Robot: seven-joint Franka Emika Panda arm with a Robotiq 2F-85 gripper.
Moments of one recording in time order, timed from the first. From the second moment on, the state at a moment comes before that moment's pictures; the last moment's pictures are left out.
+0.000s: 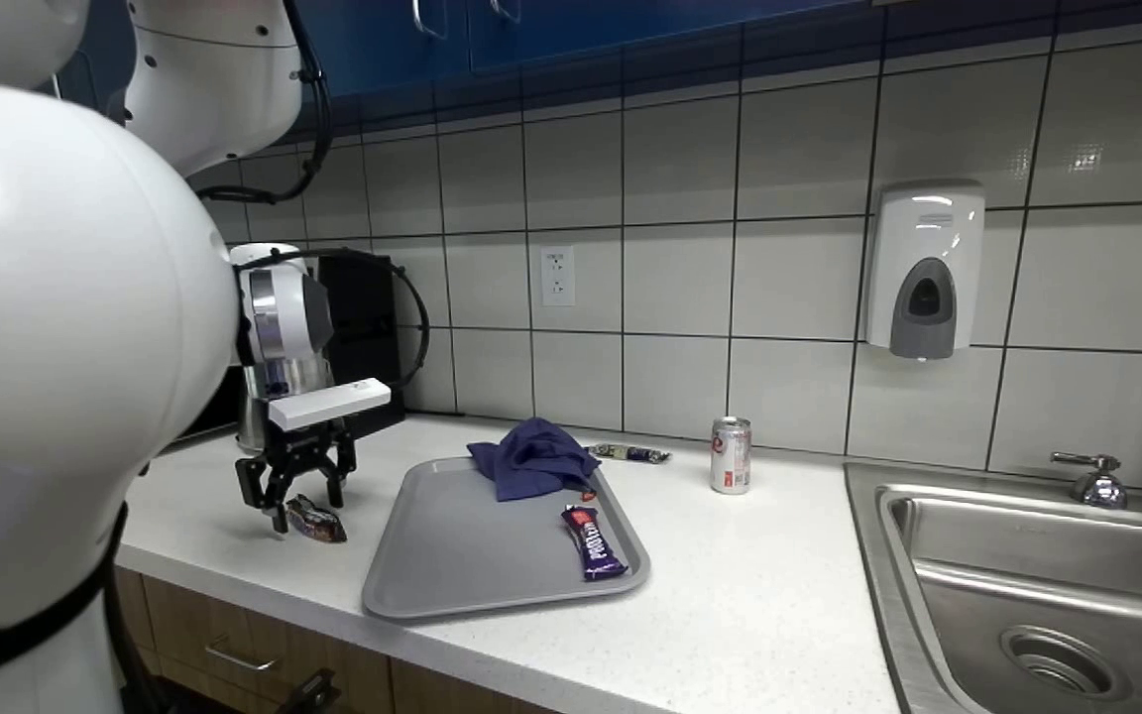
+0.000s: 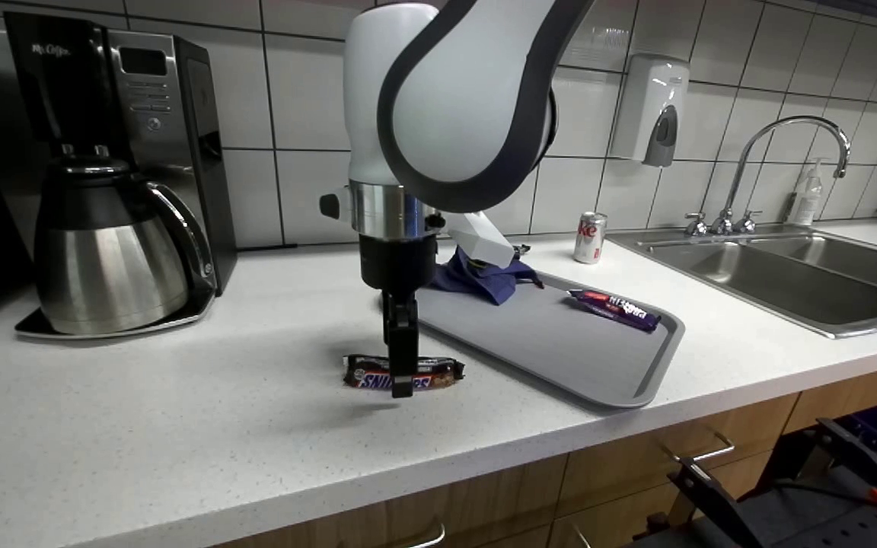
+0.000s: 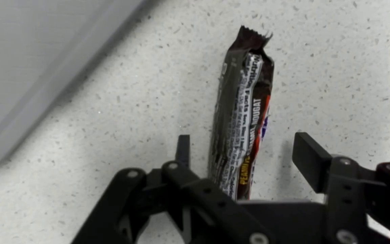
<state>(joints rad) 0.32 0.37 0.30 -2.34 -0.33 2.68 -0.56</state>
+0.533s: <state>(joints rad) 0.32 0.37 0.30 -2.33 -0.33 2.68 -0.56</state>
